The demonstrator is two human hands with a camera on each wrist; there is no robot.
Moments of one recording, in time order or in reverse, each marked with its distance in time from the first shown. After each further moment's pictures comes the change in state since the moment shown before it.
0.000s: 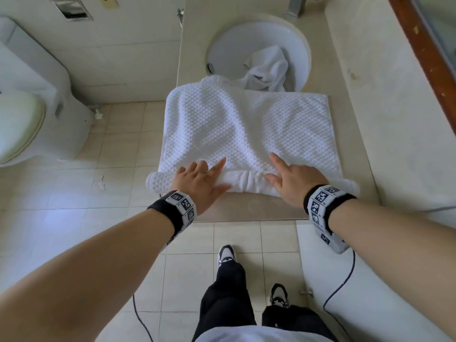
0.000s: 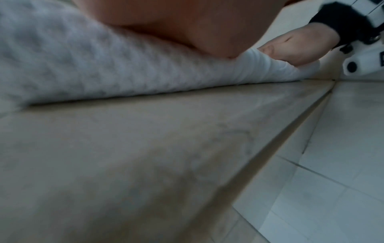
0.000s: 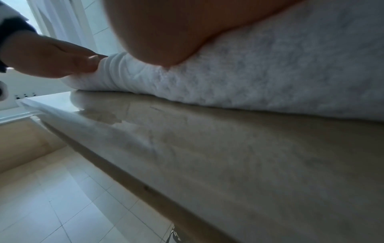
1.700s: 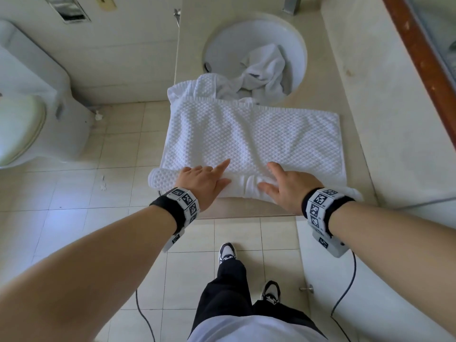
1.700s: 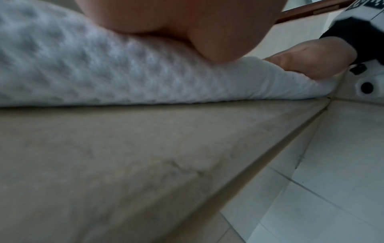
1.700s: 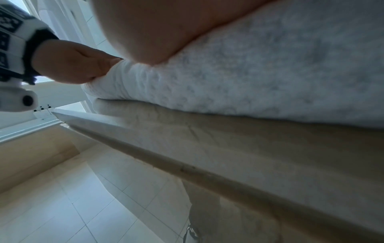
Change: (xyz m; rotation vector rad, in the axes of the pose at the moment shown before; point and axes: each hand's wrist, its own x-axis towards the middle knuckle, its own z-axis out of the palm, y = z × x) left_hand 0.001 0.012 -0.010 -0.075 -0.082 0.047; right_hand -0.021 -0.005 0.007 0.122 -0.061 -0.026
